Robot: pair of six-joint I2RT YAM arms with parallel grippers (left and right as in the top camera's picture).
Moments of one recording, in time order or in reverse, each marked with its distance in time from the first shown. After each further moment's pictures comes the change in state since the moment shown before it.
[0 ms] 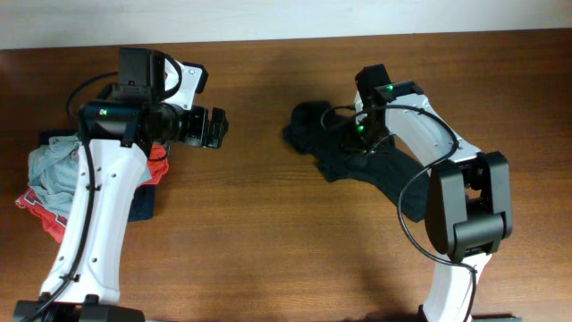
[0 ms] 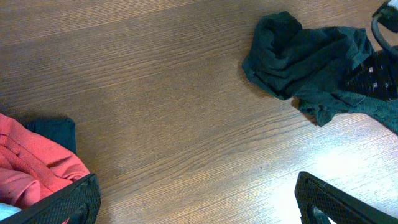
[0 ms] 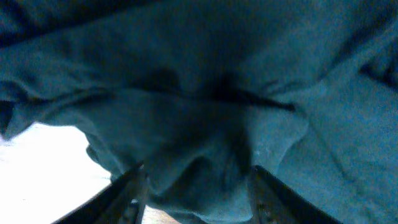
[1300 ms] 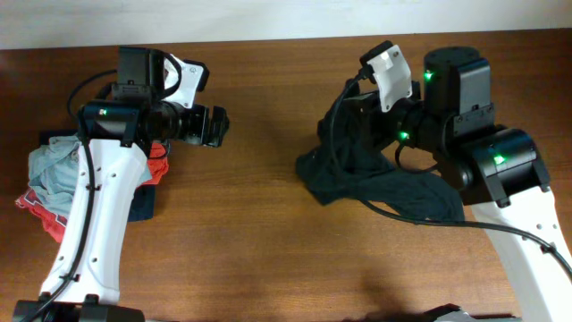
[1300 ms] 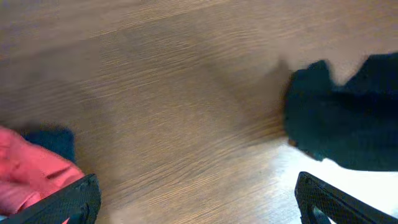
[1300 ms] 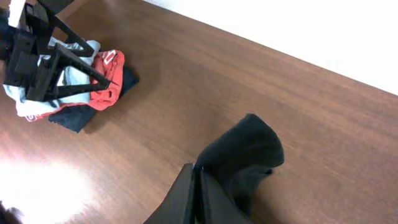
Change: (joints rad) left arm 0.000 0.000 0.000 0.023 0.032 0.030; right arm 0.097 -0.734 0.002 0.104 -0.208 -0.320
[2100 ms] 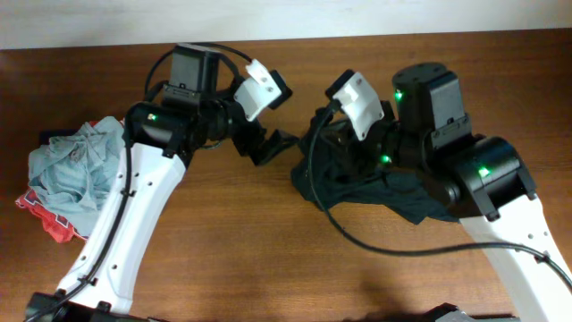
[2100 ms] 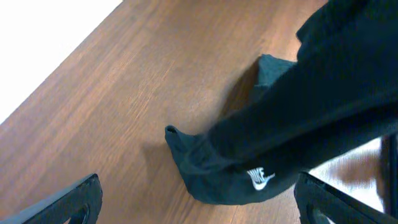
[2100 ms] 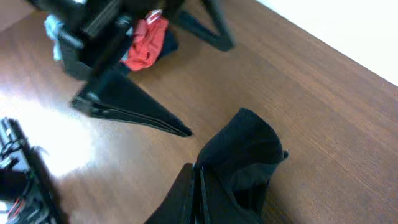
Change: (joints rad) left arm -0.220 0.000 0.000 0.163 0.375 0.414; right arm 0.132 -0.018 0.000 -0.108 -0.032 -0.131
